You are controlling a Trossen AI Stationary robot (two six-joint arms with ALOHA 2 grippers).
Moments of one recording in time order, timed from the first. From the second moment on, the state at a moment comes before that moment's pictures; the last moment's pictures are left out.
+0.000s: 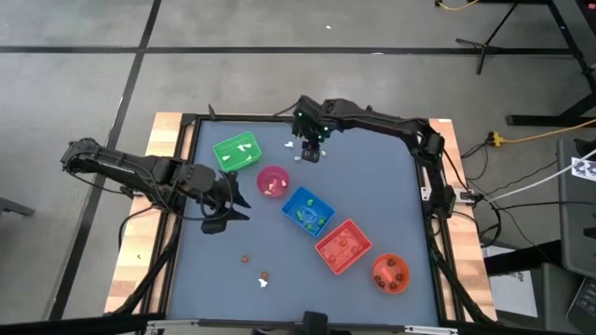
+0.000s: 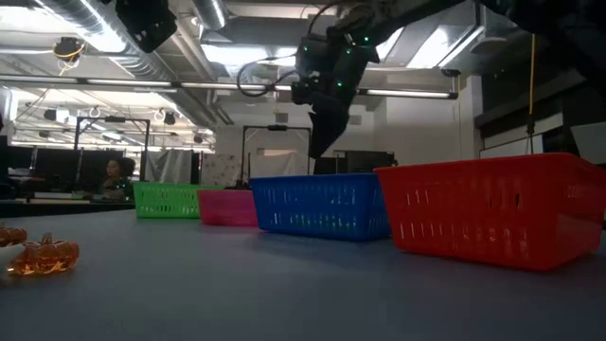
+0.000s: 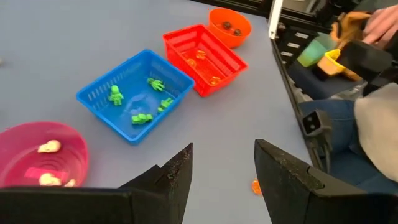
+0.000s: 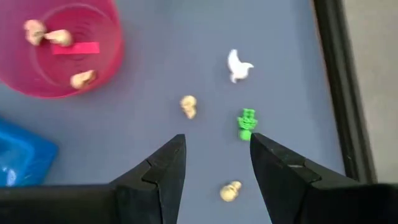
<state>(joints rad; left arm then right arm) -0.20 0.91 0.81 -0.46 0.04 -0.33 -0.41 2.08 1.87 -0.93 -0.06 -0.26</state>
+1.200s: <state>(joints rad) -0.20 0.91 0.81 -0.46 -0.04 -0.33 -0.52 2.09 1.48 -0.67 -0.03 -0.32</state>
